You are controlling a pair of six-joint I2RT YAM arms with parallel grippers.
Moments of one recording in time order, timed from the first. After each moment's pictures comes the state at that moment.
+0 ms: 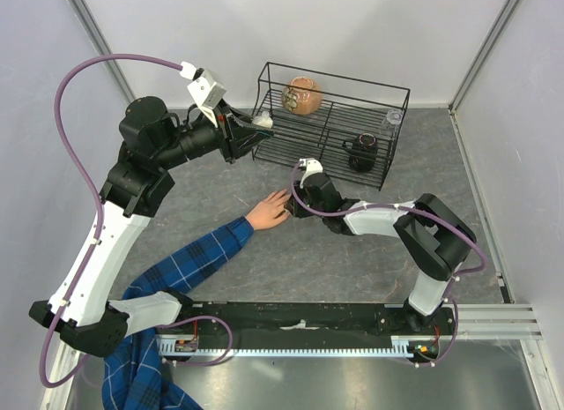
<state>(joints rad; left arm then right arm) -0.50 1.17 1.58 -0.37 0.58 -0.10 0.75 1.77 0.89 0.31 0.04 0.50</state>
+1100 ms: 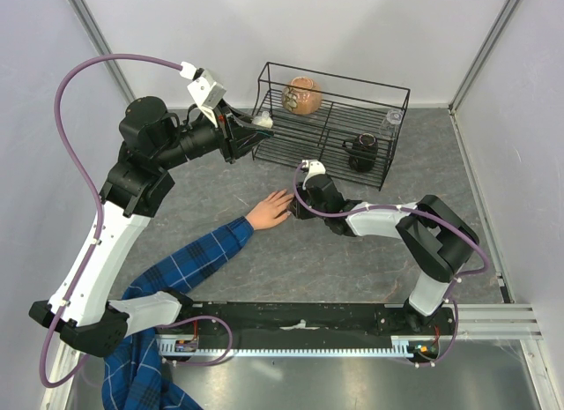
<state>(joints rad) -0.50 1.17 1.58 -0.37 0.58 -0.10 0.75 1.75 0.87 0.29 0.06 0.51</state>
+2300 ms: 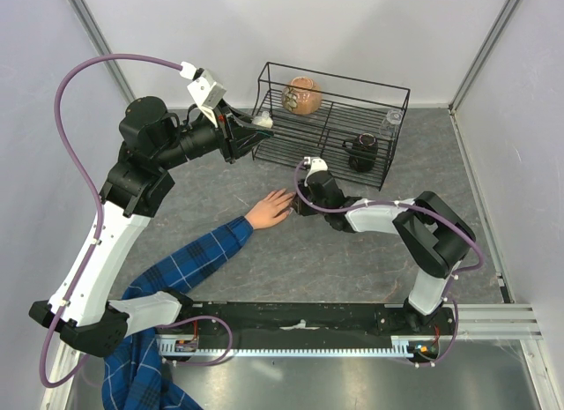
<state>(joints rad) -0.50 1.17 1.58 -0.37 0.58 -0.10 0.72 1.78 0.89 0.29 0.06 0.50</state>
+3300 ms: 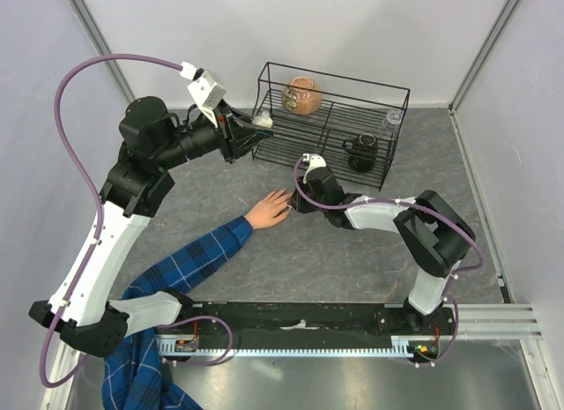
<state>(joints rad) -0.50 1.17 1.58 -0.37 0.58 -0.09 0.70 1.79 0.93 0.28 0.02 0.50</state>
